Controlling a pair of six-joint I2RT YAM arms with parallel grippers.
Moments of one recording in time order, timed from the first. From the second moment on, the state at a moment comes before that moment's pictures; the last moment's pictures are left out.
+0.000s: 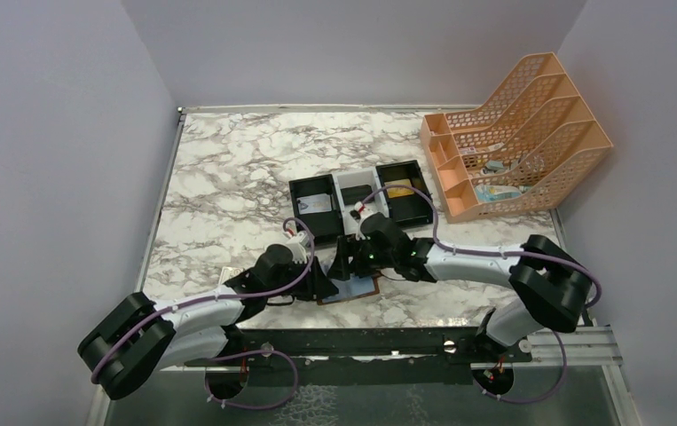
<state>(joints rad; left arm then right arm) -0.77 1.06 0.16 0.33 0.32 -0.80 0.97 1.55 0.73 0.10 -0.18 0.72</state>
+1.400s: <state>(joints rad) -0.95 1.25 0.40 0.37 0.17 -0.82 0.74 1.07 0.51 -0.01 -0.04 0.71</state>
